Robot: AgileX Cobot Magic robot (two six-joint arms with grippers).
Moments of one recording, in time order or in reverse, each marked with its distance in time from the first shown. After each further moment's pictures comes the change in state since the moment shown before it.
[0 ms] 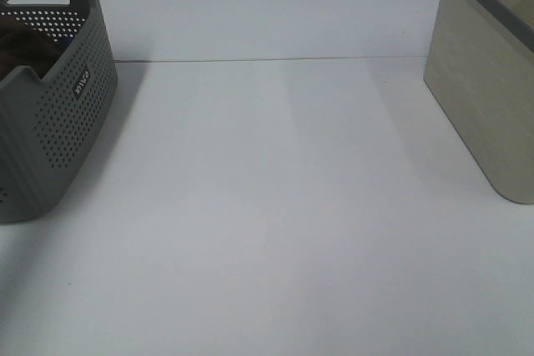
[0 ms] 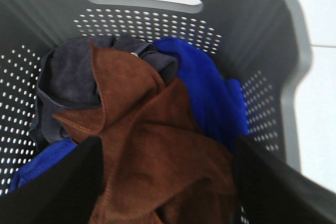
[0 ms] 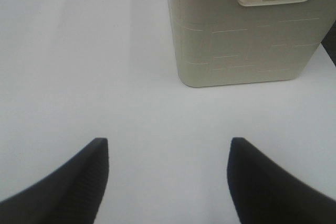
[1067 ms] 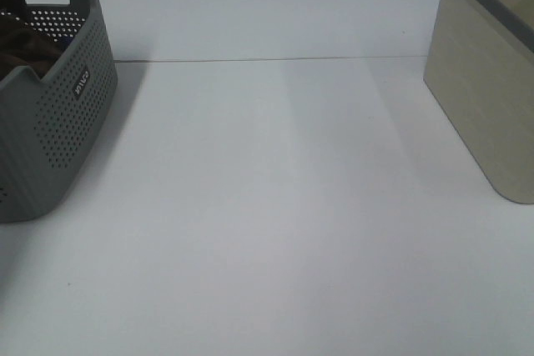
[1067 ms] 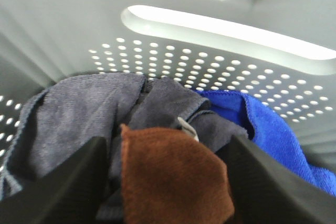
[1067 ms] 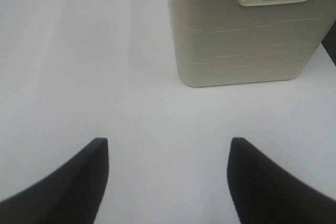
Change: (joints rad) left arm 0.093 0.364 -0.248 -0.070 -0.135 -0.003; right arm 0.000 0.000 0.000 0.000 0.000 0.000
